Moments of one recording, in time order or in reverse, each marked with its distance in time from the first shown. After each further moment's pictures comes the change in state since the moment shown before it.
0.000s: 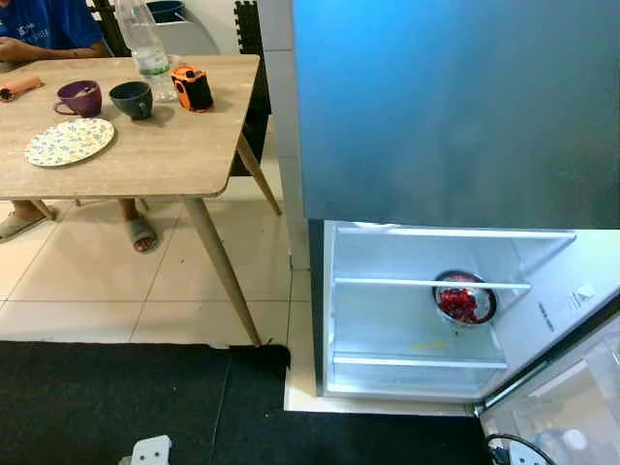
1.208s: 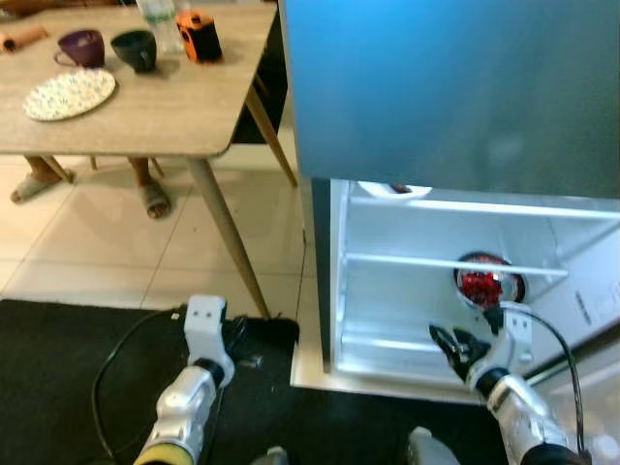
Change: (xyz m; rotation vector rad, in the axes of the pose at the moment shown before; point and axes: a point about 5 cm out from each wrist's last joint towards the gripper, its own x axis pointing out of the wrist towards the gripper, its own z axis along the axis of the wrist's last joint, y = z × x) left arm -0.003 -0.081 0.171 0.188 -0.646 -0.392; right arm -0.005 0.063 0.159 0.057 -0.549 0.488
